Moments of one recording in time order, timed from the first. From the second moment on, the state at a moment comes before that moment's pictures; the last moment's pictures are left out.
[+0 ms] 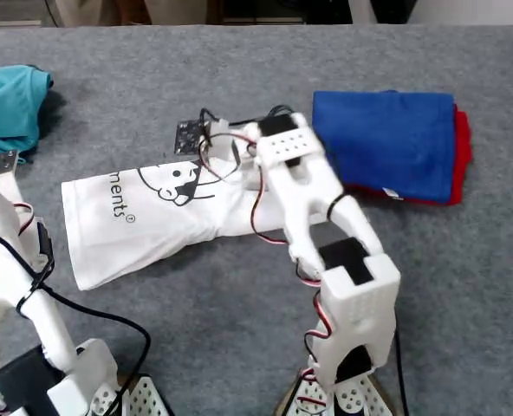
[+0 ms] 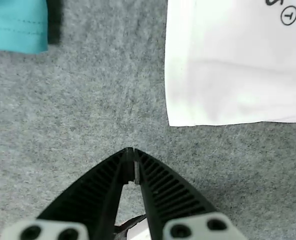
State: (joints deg) left arm -37.5 -20.3 30.2 86.5 -27.3; right arm -21.8 22.2 -5.1 65.2 60.0
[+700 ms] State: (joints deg) left arm -37.5 -20.3 30.2 86.5 -27.3; right arm -15.1 21.5 -2.4 59.2 60.0
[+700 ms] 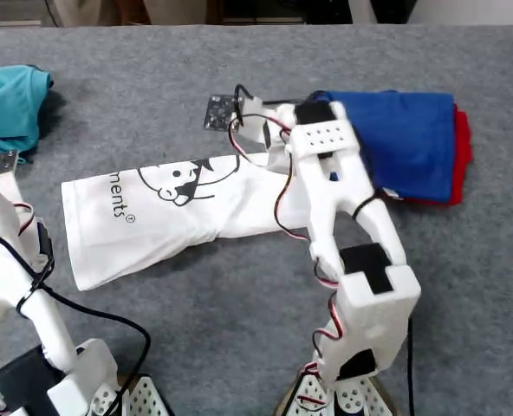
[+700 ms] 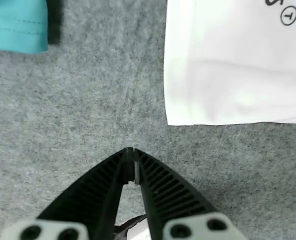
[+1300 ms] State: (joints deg) left arm -37.5 -20.3 30.2 86.5 -27.3; right arm -15.6 28.8 -21.7 78.9 54.7
